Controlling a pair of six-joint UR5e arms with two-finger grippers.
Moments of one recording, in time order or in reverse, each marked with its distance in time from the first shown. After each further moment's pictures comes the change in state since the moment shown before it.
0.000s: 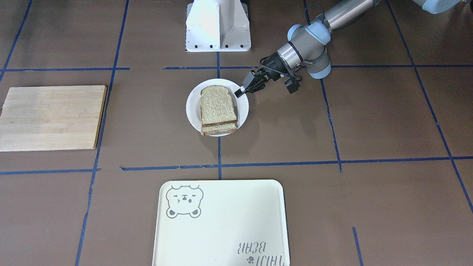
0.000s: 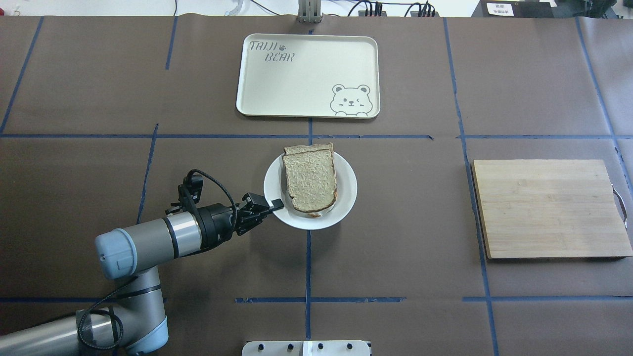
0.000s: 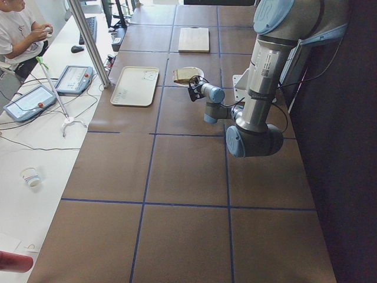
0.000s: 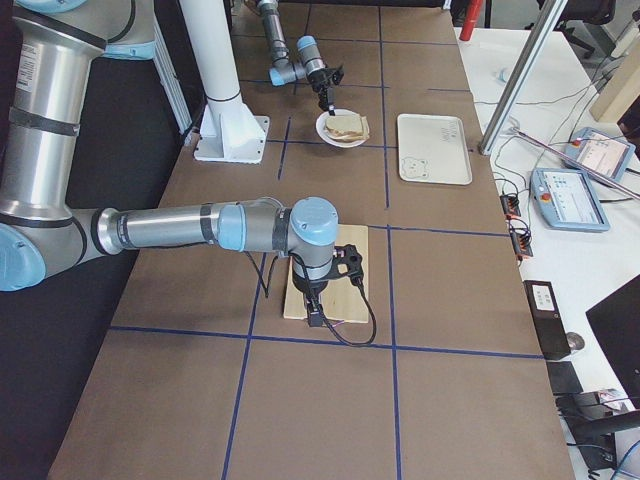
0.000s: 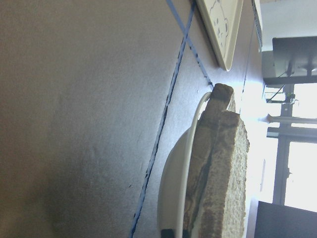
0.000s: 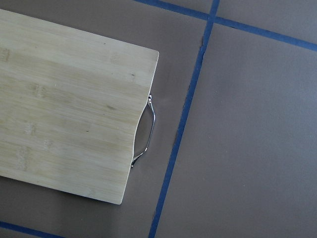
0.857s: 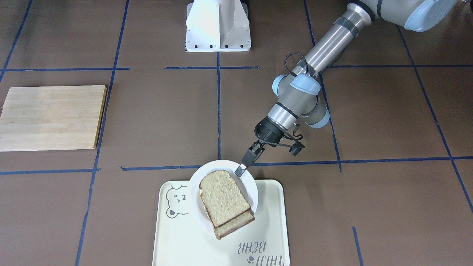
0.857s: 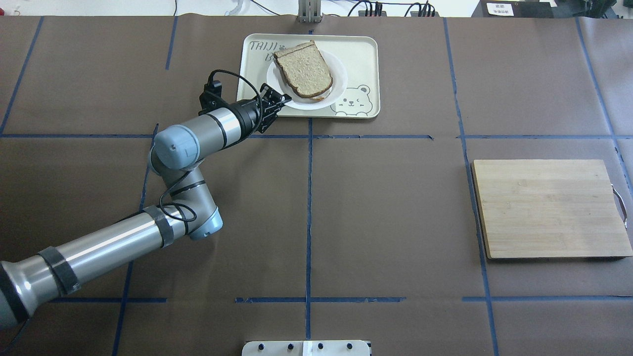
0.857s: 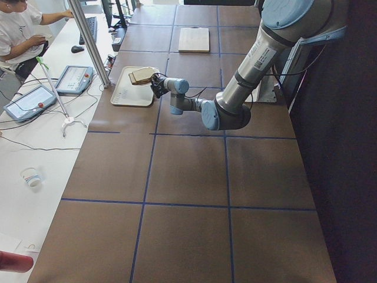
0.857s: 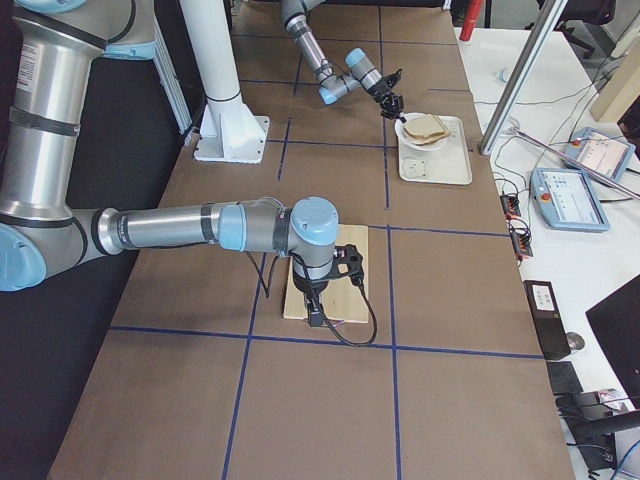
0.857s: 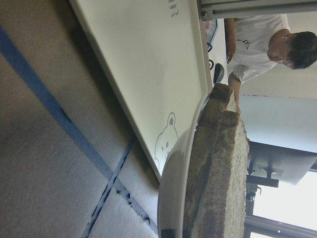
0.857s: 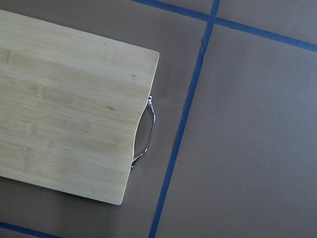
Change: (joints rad) left arm -0.271 -0.434 0.625 -0.002 0.010 -0.157; right arm 0.000 0.001 -0.001 0.000 0.000 0.000
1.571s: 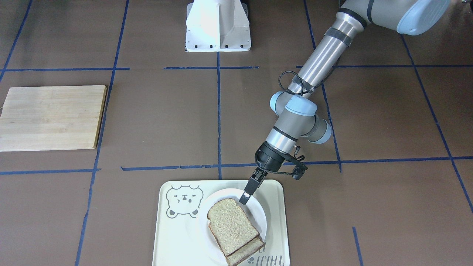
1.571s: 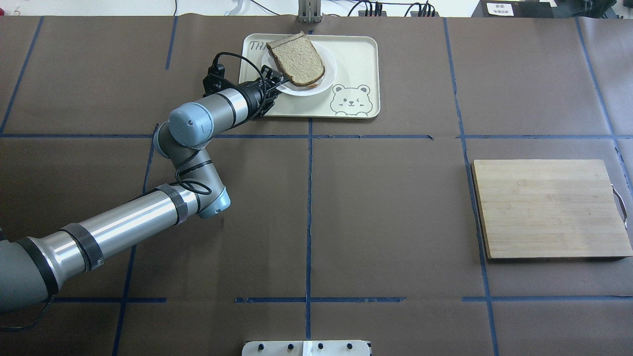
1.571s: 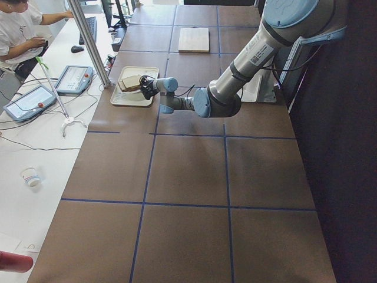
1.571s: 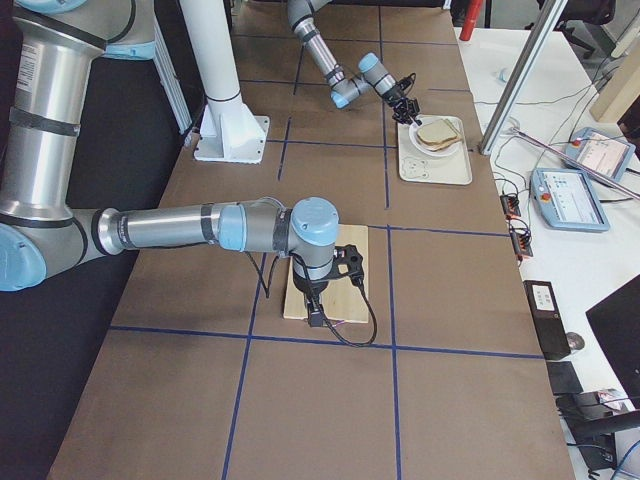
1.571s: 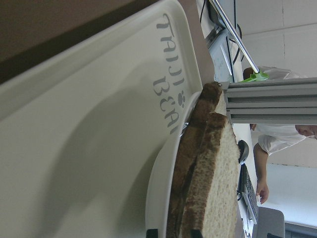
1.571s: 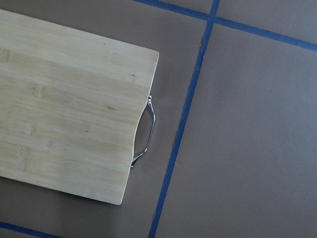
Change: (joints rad) left arm -0.029 -0.088 0.157 0.005 -0.015 -0.007; right arm 0.000 0.001 -0.002 0.000 0.000 0.000
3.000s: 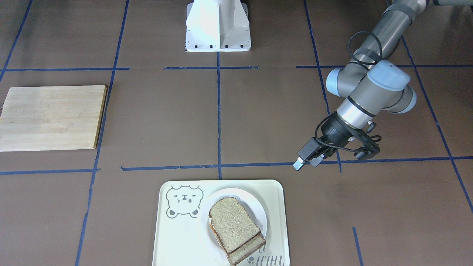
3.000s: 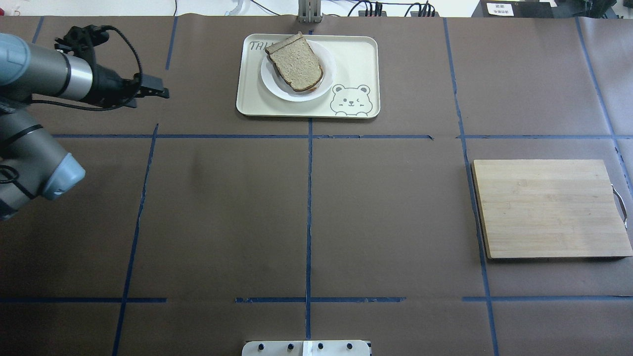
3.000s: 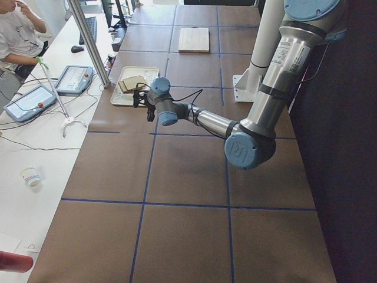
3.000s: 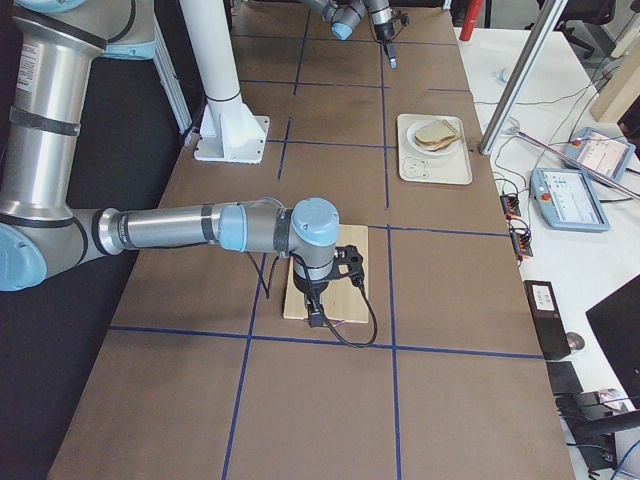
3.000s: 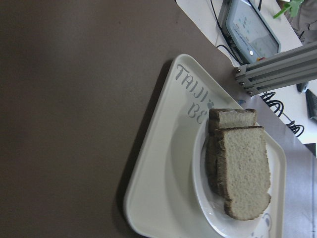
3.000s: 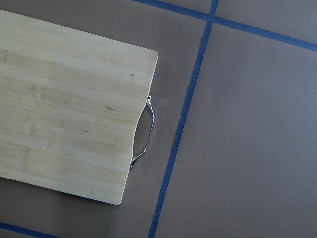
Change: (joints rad) left arm -0.329 0.626 -0.886 0.813 -0.615 1.097; right arm 0.000 0.001 -0.006 0.000 0.000 0.000
